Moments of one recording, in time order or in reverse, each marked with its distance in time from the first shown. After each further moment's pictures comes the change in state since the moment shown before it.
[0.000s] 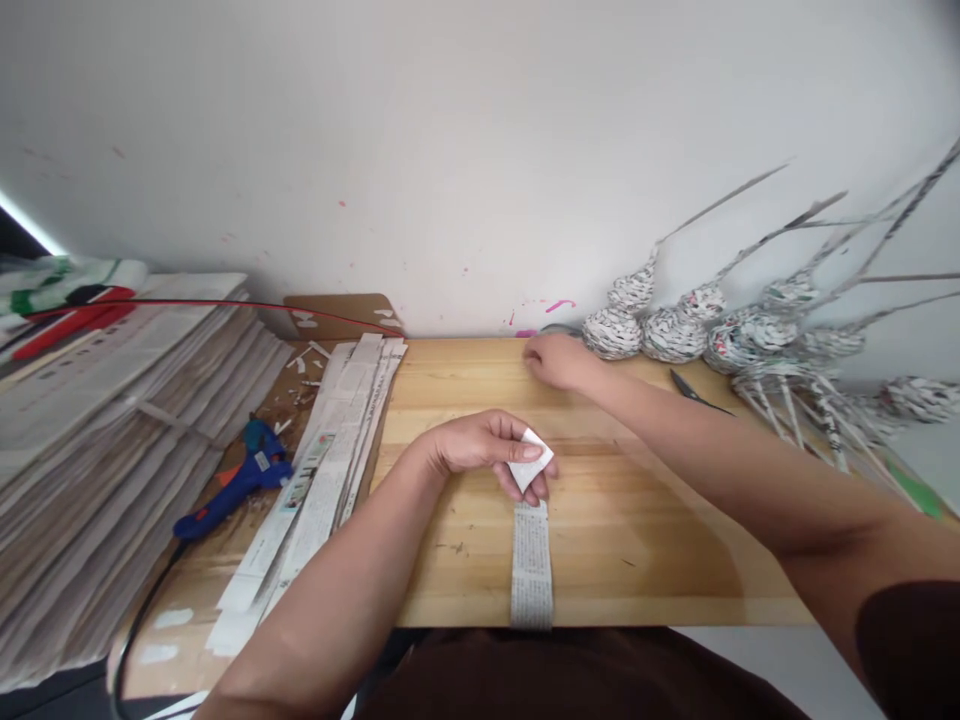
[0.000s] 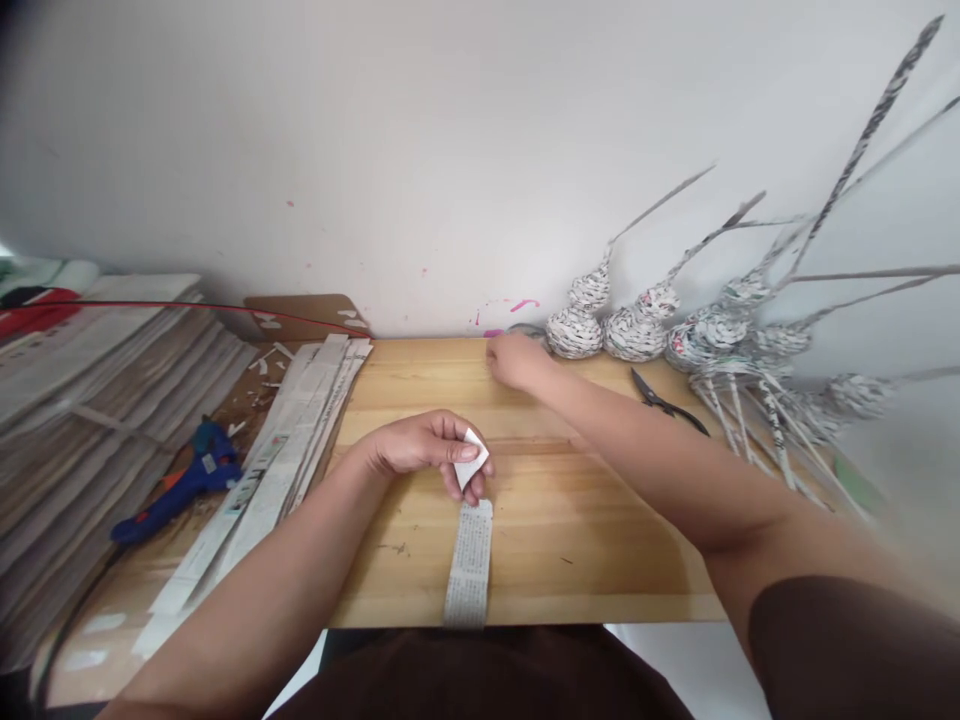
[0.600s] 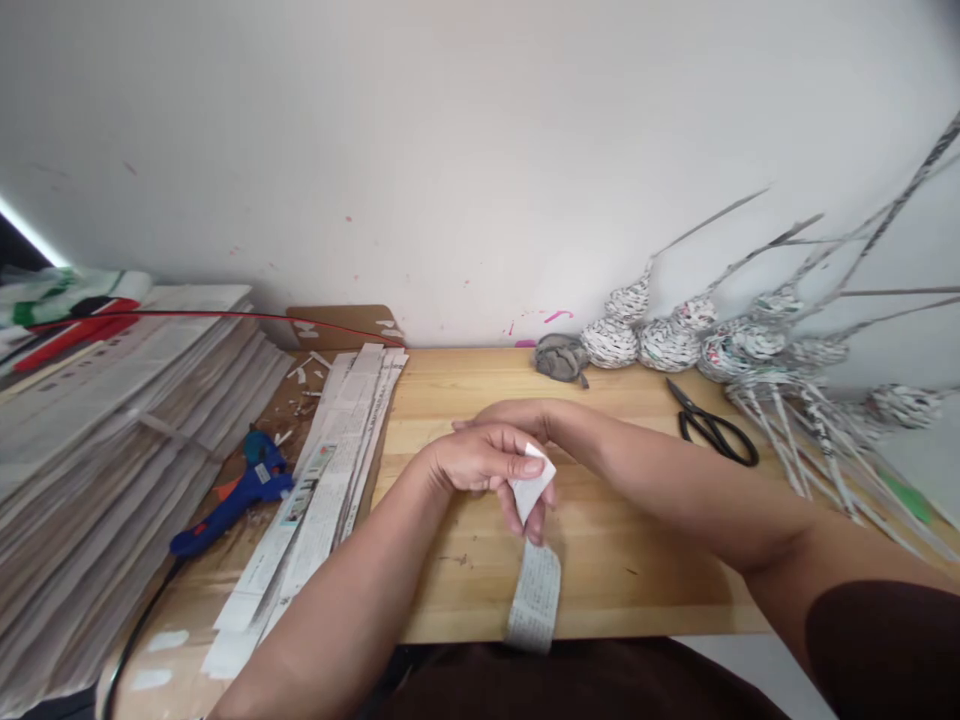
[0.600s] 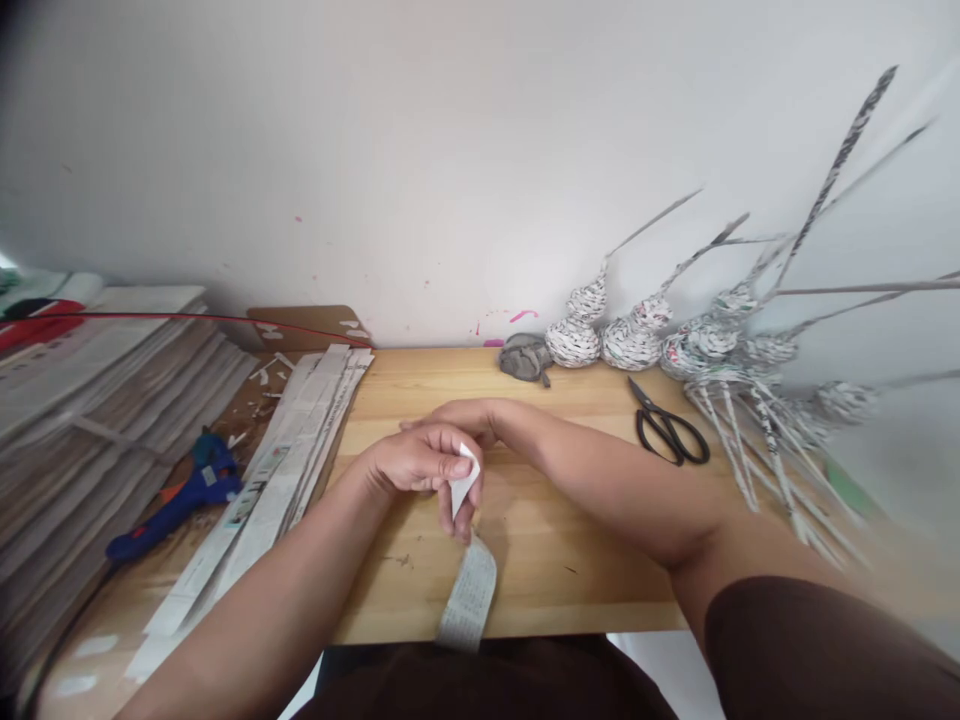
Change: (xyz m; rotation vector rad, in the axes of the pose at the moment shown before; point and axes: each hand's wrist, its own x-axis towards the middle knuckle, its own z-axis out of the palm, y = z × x) left_hand -0.002 0.002 0.004 -0.145 -0.165 0.032; right_hand -0.003 -0.056 0.054 0.176 -0.114 -0.198
